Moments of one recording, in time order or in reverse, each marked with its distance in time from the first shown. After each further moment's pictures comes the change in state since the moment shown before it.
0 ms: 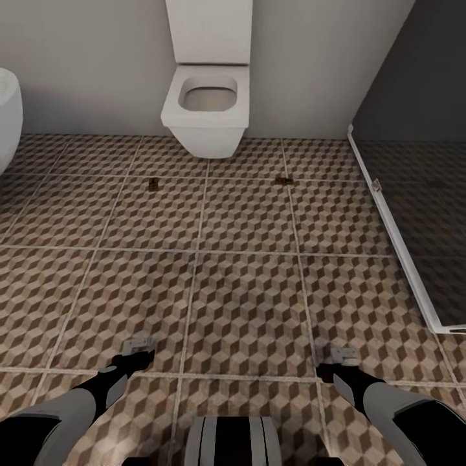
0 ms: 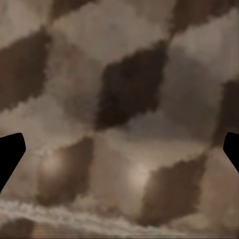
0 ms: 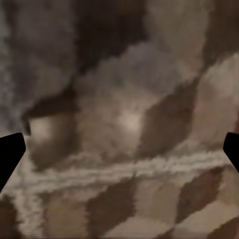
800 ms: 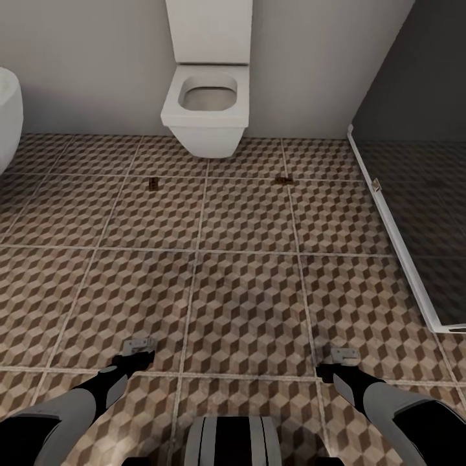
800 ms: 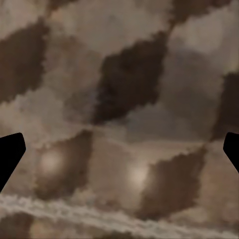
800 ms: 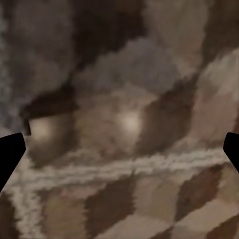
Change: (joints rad) left arm 0.000 0.000 0.000 0.000 0.001 0.008 0.000; right arm 0.000 0.000 0.000 0.000 0.000 0.000 0.000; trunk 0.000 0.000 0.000
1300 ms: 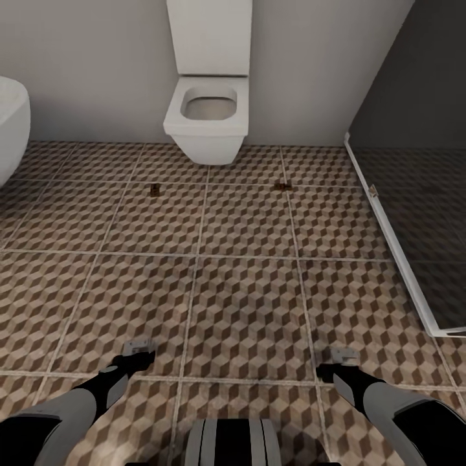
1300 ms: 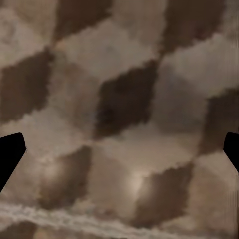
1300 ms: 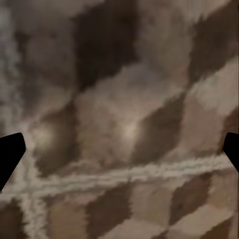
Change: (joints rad) left arm 0.000 -0.002 0.000 0.000 -0.001 0.001 0.001; right arm 0.000 0.000 0.000 0.000 0.000 0.000 0.001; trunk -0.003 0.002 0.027
